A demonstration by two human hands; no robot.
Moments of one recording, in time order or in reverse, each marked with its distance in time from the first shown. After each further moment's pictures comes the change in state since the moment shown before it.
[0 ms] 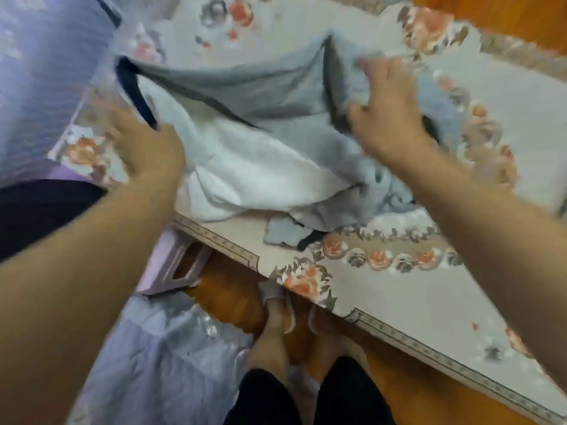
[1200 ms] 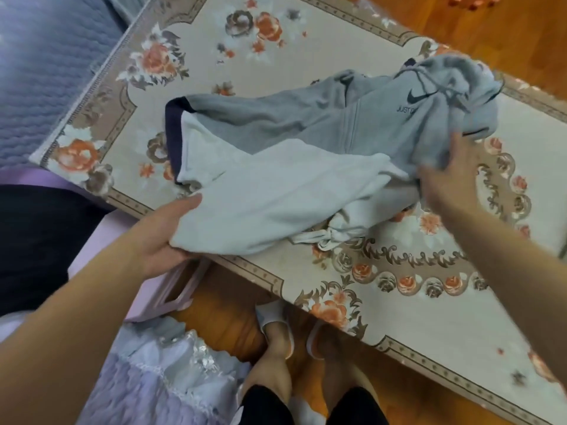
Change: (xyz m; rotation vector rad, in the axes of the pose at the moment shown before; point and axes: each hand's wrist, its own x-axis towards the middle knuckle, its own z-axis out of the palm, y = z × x) left_hand 0.014 -0.072 -0.057 -0.752 -1.033 -0.623; right_hand -0.026 0.029 0.057 0.441 0.086 0.481
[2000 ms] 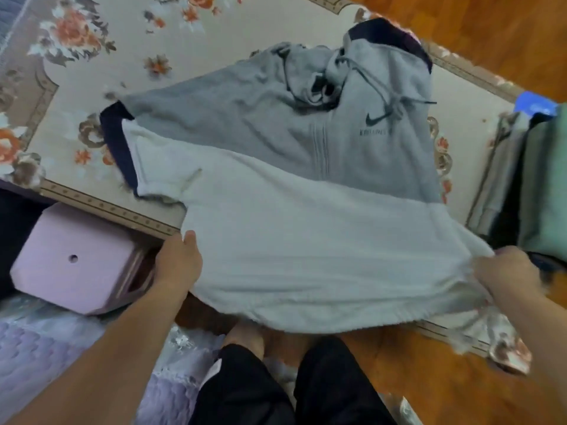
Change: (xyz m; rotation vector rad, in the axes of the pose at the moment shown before) left_hand 0.005 -0.109 0.053 0.909 0.494 0.106; right_hand -0.126 0.126 -0.171 -0.646 0.133 0.718
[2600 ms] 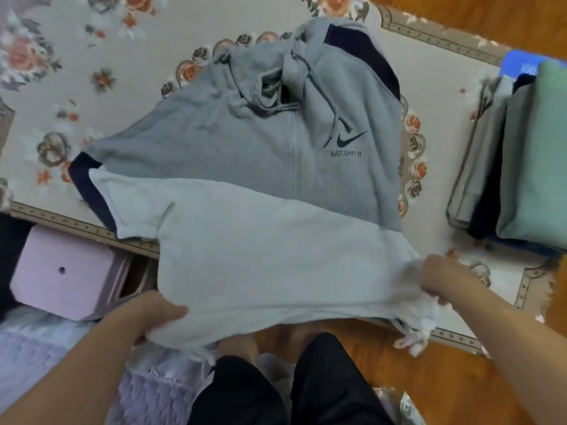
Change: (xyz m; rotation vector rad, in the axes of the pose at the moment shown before) left_hand -0.033 -0.026 0.030 0.470 -0.493 -0.321; right_hand 0.070 0.028 0.052 -0.645 -0.501 -0.326
